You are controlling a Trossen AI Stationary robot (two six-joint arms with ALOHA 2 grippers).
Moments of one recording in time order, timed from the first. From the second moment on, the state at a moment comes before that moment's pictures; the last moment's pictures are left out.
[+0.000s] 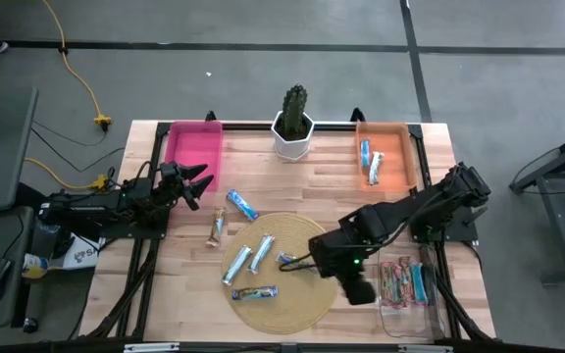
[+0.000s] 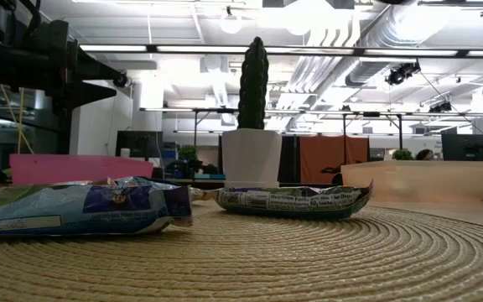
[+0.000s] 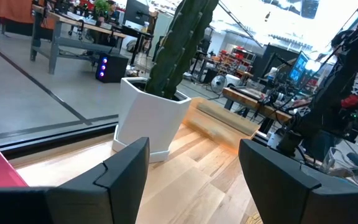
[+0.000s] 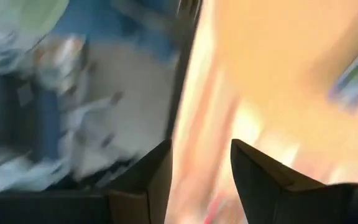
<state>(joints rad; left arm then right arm) 0.03 0.01 0.02 0.05 -0.53 -0.32 0.40 1.73 1.62 -1.08 -0.51 0.32</state>
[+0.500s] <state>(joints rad) 0.03 0.01 0.02 0.05 -0.53 -0.32 0.42 1.73 1.62 -0.66 0.23 0.18</state>
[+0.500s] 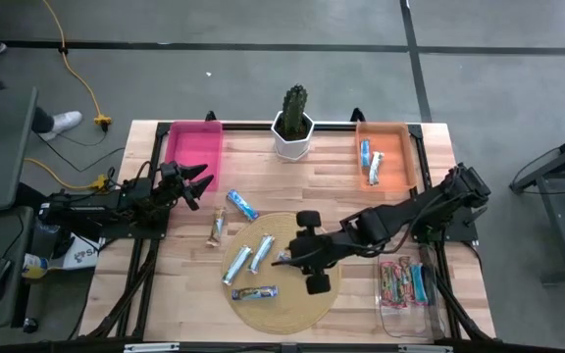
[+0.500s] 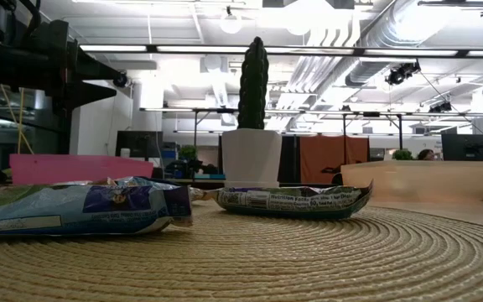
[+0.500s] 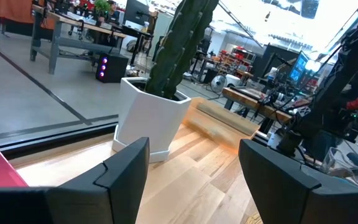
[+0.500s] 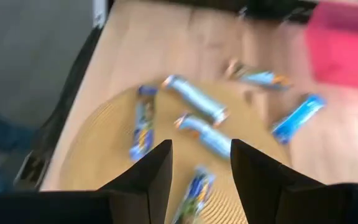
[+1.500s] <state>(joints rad) 0.03 0.01 0.02 0.05 -0.55 -0.30 0.17 1.89 1.62 -0.37 -0.03 0.76</state>
